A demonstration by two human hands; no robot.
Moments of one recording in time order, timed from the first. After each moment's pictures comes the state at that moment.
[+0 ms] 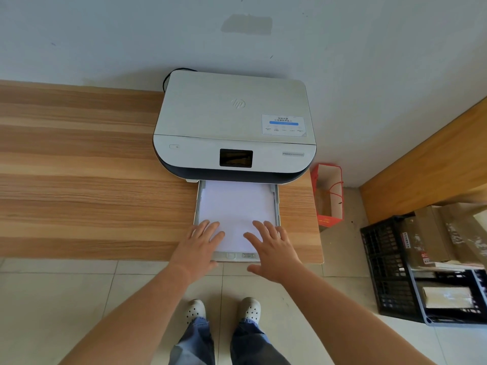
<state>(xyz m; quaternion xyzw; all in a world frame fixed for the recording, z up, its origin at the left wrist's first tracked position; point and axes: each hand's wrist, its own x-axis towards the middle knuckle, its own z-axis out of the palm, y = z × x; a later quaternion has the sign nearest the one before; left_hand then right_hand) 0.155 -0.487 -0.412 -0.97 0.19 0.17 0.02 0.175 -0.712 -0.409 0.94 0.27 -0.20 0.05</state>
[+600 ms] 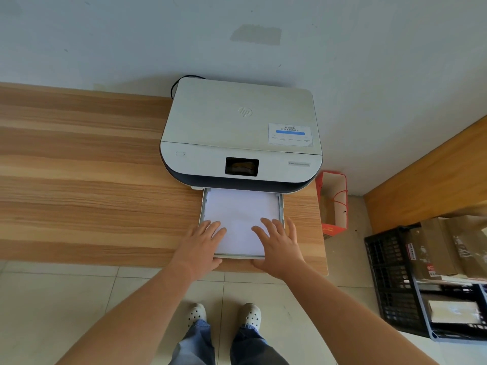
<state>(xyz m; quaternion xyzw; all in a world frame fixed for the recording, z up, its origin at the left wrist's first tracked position) 0.177 -0.482 -0.402 -0.97 0.15 0.17 -0.01 0.204 -0.705 -0.398 0.96 0.22 -0.18 0.03</state>
